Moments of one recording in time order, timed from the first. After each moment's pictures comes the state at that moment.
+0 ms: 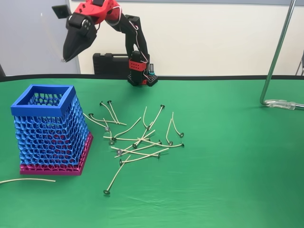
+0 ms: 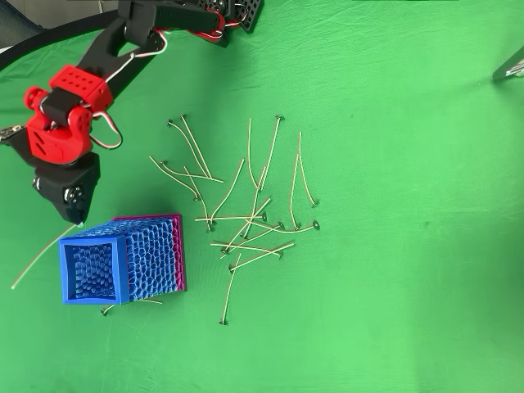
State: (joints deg) arm 29.6 72.0 29.4 70.4 -4.7
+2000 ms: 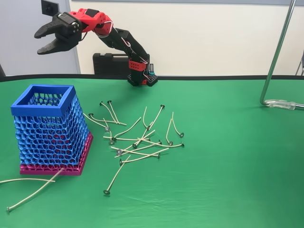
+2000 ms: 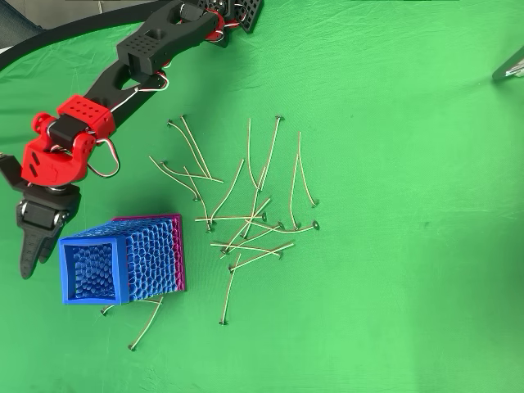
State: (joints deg) arm 30.4 48.6 -0.1 54.8 -17.7
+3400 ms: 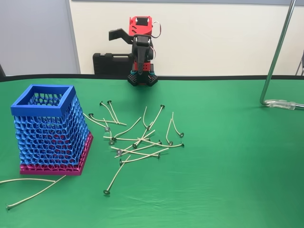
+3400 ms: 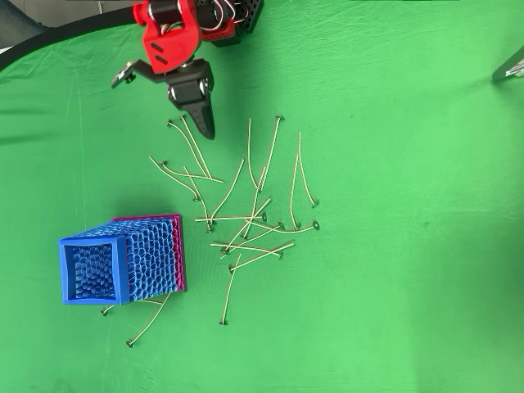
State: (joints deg) arm 0.4 164.0 141.1 53.1 -5.4
